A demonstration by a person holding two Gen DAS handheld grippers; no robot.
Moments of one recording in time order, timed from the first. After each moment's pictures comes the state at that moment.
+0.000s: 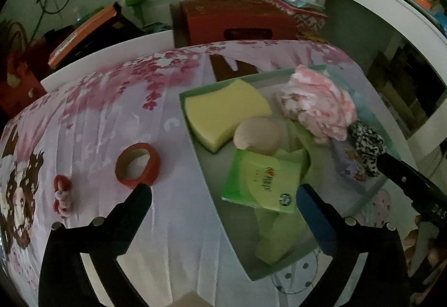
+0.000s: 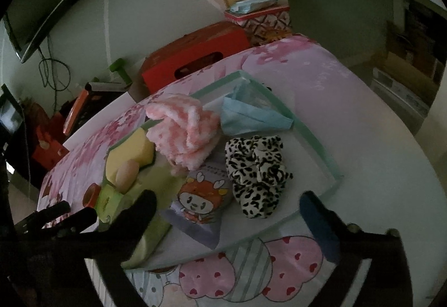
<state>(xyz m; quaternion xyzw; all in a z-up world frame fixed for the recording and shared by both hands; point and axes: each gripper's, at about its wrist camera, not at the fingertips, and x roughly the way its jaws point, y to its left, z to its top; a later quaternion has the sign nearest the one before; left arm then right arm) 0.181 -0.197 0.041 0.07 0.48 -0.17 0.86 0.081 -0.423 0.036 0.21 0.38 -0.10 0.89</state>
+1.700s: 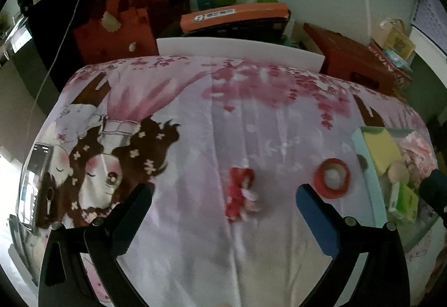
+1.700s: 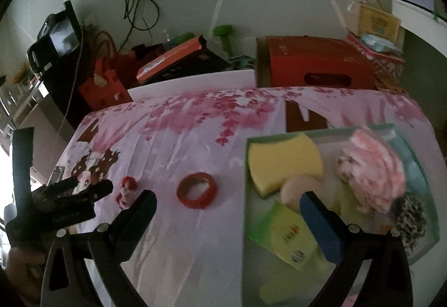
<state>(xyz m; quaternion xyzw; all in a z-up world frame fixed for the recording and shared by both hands) 0.213 0.018 0.046 -0.01 0.46 0.00 0.89 0.169 -0.219 0.079 0.07 0.40 0.05 0.91</state>
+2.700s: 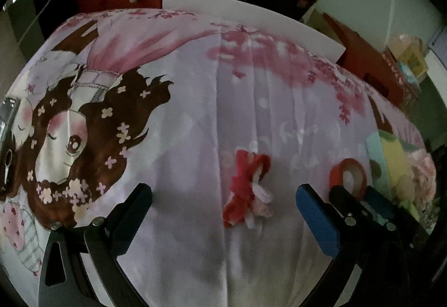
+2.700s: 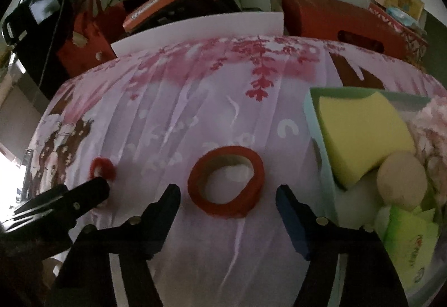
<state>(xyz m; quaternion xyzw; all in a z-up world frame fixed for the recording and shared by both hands) 0.238 0.031 -0.009 -0.11 0.51 -0.01 0.85 0.228 -0.155 -0.015 0.05 0.47 0.03 0.88</state>
